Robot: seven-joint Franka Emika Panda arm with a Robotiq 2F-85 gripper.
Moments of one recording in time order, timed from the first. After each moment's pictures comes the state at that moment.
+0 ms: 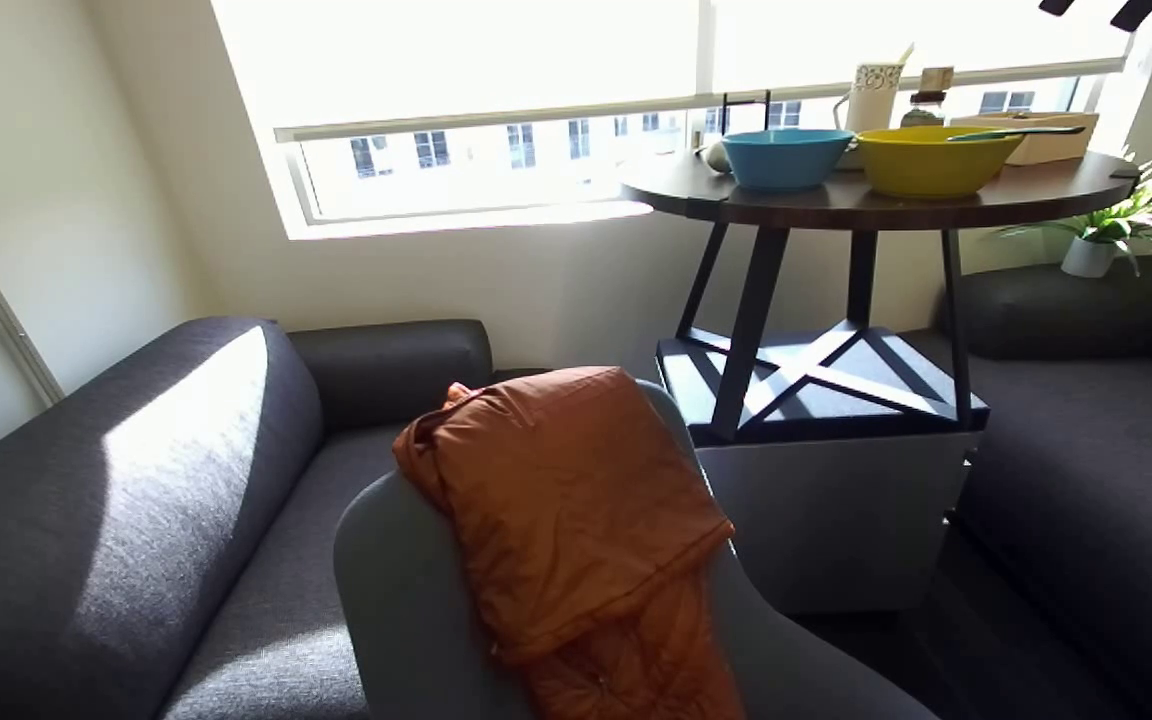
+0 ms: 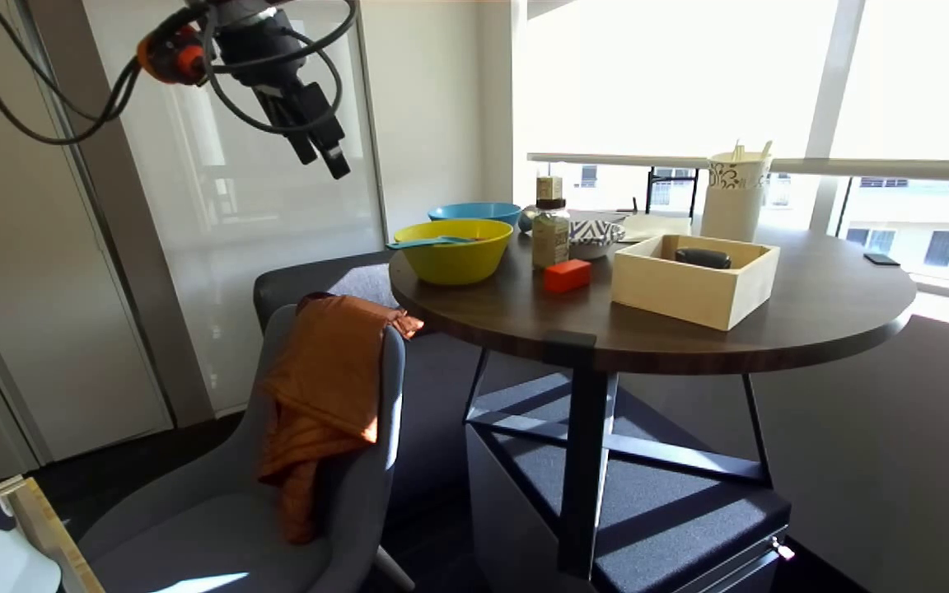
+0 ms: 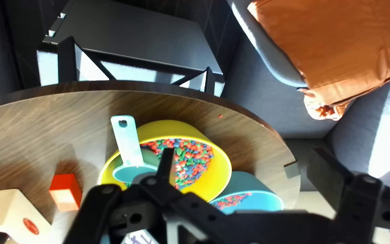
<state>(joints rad) -0.09 -0.69 -0.22 -2.48 0.01 2.22 -0.03</state>
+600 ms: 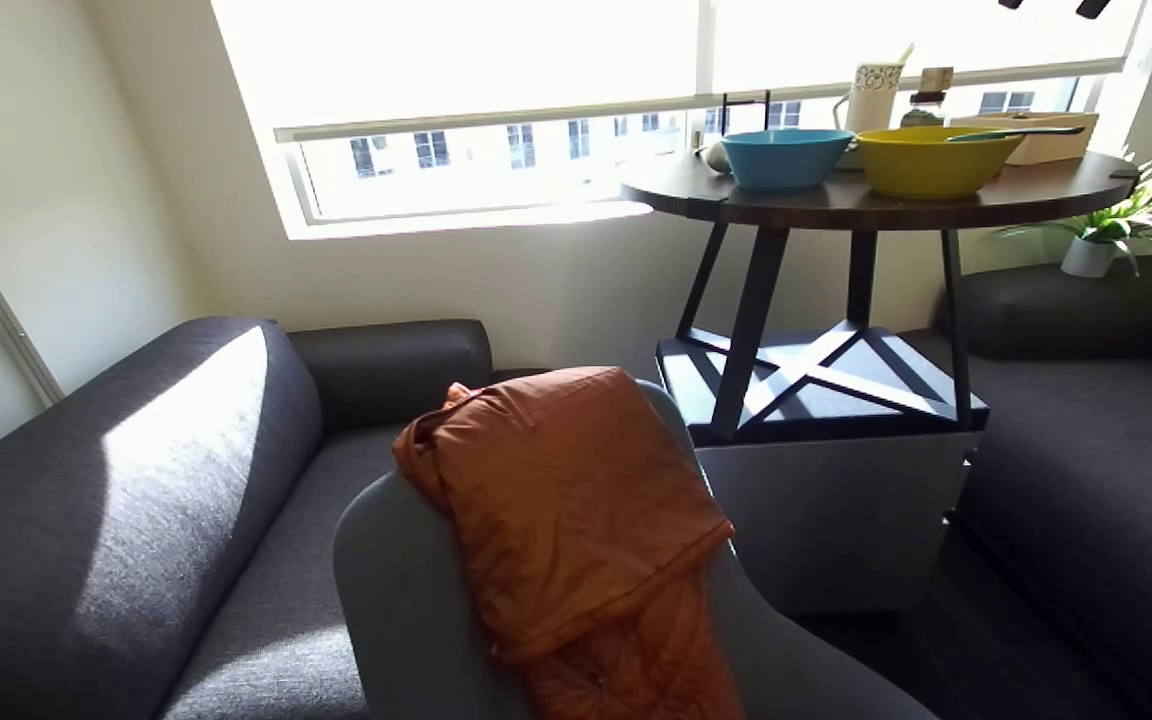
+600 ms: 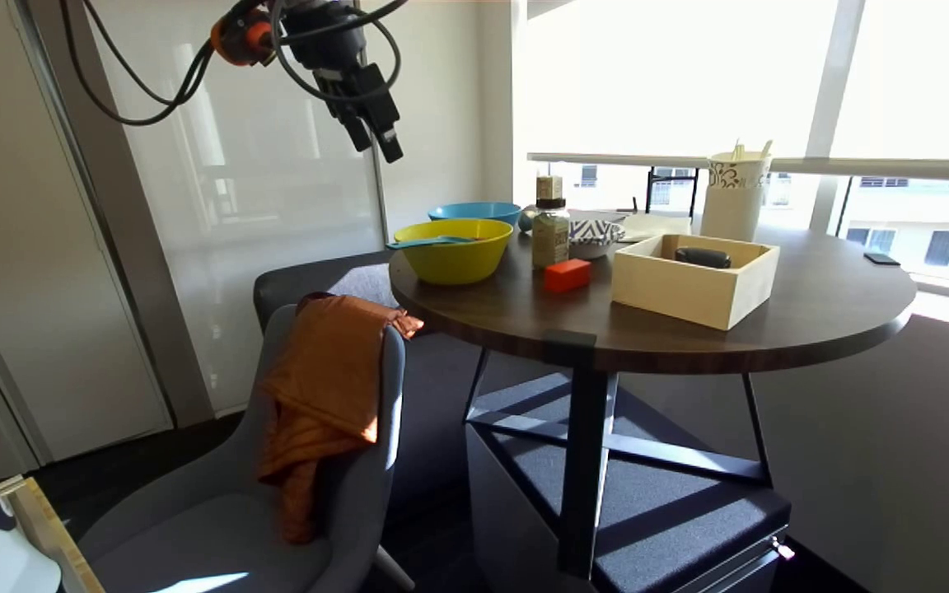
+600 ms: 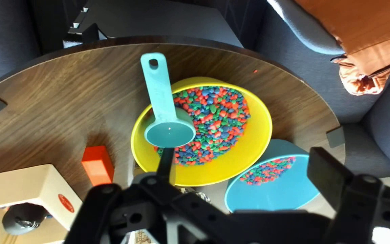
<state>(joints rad) -0.14 -0.48 -0.22 -2.28 0.01 2.21 0.01</state>
